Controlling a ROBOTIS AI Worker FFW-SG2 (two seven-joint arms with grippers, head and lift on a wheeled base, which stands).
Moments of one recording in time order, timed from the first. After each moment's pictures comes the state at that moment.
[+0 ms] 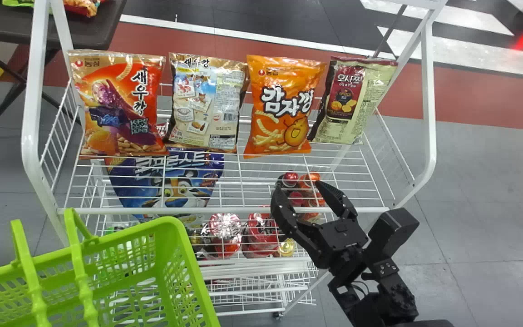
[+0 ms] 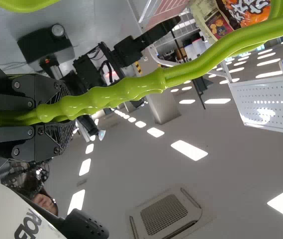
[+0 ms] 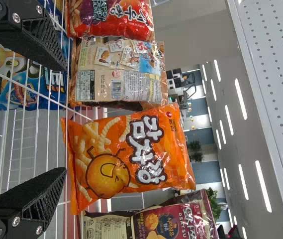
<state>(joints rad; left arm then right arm) 0.67 0.00 0.29 -2.35 0.45 1.28 -1.48 0.52 -0.11 -0.06 -1.94 -0.25 0.01 0.29</state>
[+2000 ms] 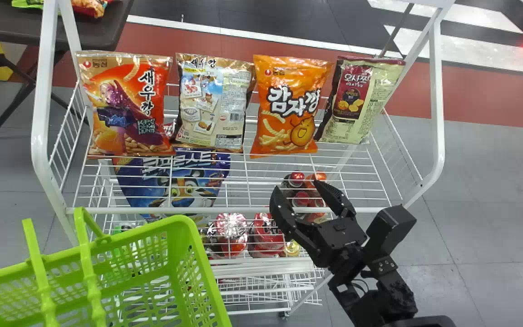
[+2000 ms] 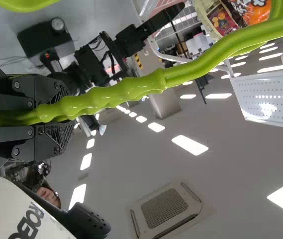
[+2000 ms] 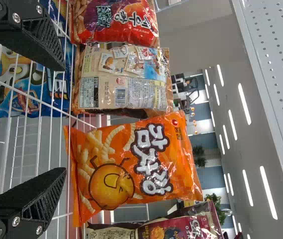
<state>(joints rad) 0.67 0.00 0.29 -2.35 0.45 1.27 -1.51 0.50 -0.12 -0.04 -1.92 -0.25 0.01 0.29</state>
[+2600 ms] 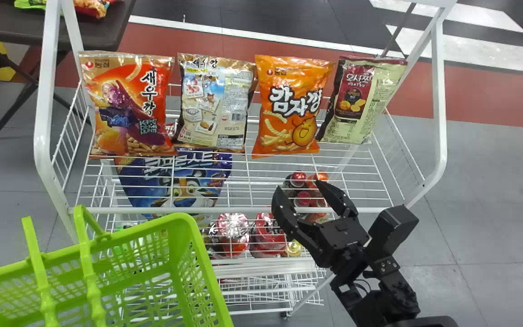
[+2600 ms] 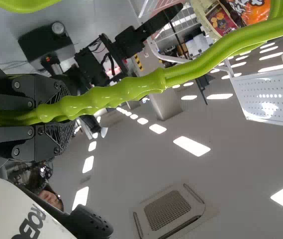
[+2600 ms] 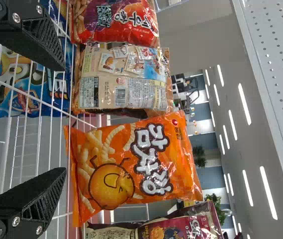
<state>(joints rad) 0.67 0.00 0.29 -2.35 0.45 1.26 -1.53 0.50 -0.12 -0.04 -1.92 -0.25 0.01 0.29</state>
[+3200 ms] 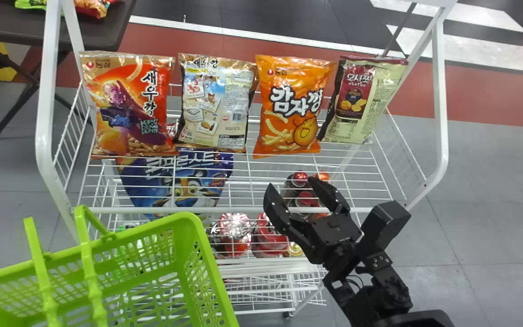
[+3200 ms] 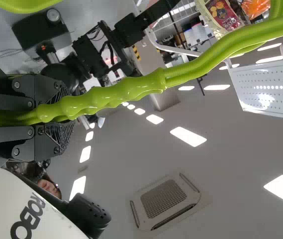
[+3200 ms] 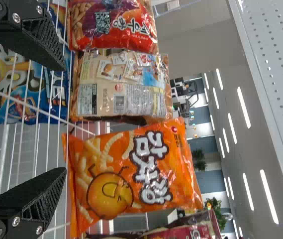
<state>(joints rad) 0.67 0.00 0.29 -2.34 0.45 1.26 -1.54 0.47 -0.12 0.01 -1.92 -0.25 0.03 0.28</state>
